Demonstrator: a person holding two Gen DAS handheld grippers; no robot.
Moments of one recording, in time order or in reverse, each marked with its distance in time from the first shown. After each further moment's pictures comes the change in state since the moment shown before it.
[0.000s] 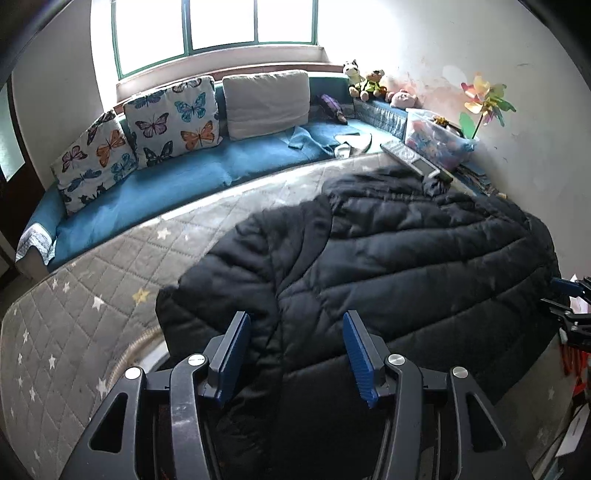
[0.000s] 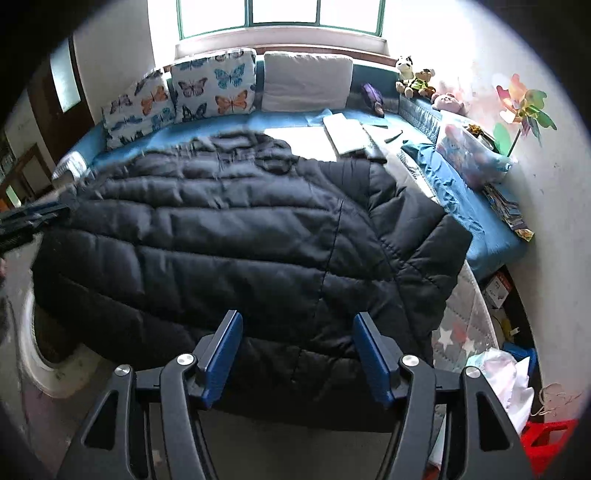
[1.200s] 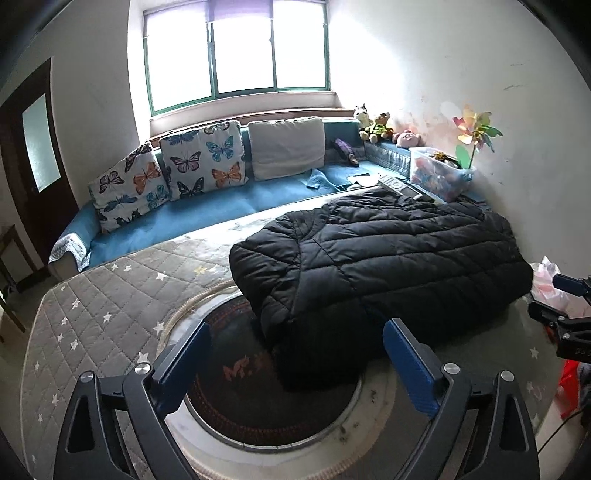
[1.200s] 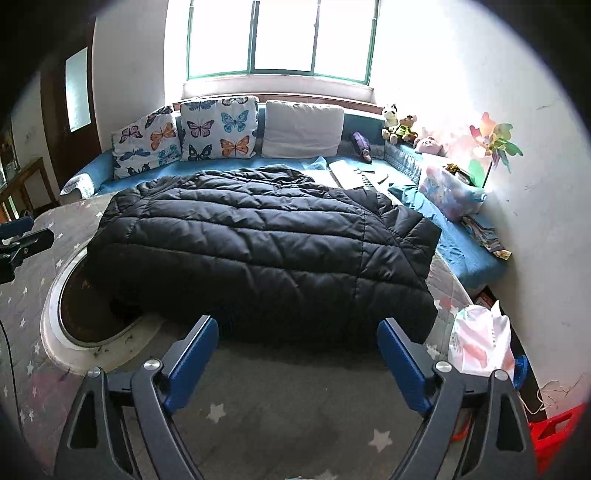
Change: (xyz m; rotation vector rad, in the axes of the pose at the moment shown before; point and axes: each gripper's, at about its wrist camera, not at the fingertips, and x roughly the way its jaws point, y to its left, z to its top) left arm -0.183 -0.010 -0.122 -0.004 -0.203 0.078; right arm -0.094 0.067 -0.068 0.024 -0.228 -0.058
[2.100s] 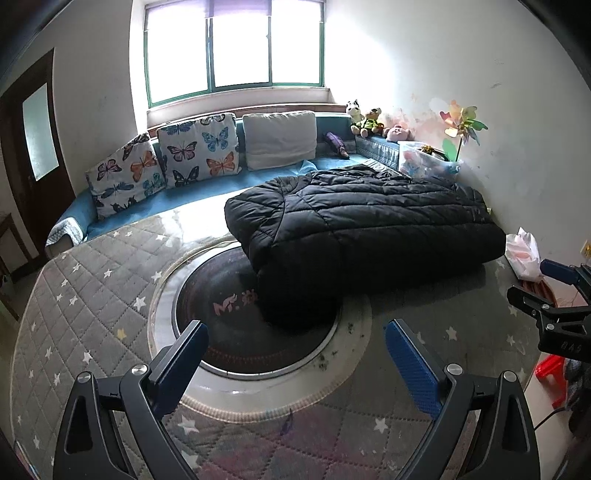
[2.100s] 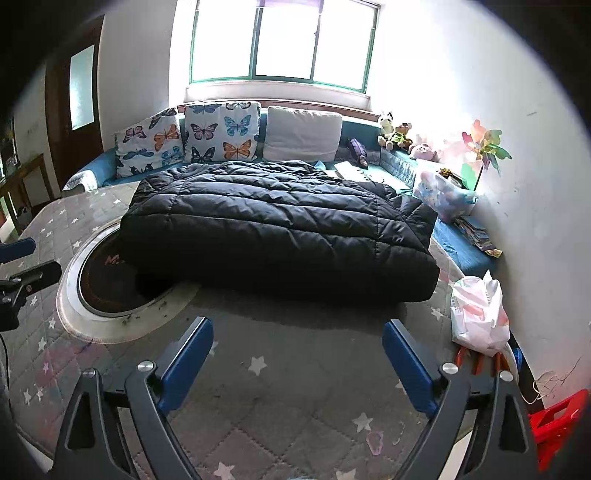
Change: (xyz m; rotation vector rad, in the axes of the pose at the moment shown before) left arm -0.060 -0.012 -0.081 -0.016 0.022 -0.035; right arm -0.042 0.045 -0.043 0.001 -0.033 -0.030
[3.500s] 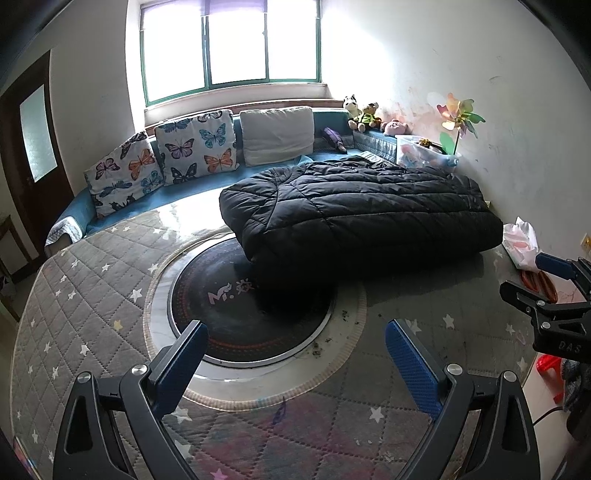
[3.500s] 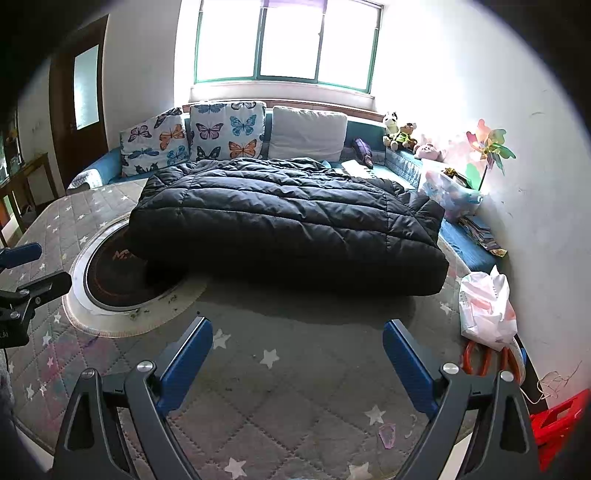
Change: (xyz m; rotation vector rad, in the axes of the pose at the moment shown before) left arm 0.006 -0.005 -0.013 0.013 0.017 -0.005; right arm -0.002 0.009 -0.006 0.001 0.001 0.015
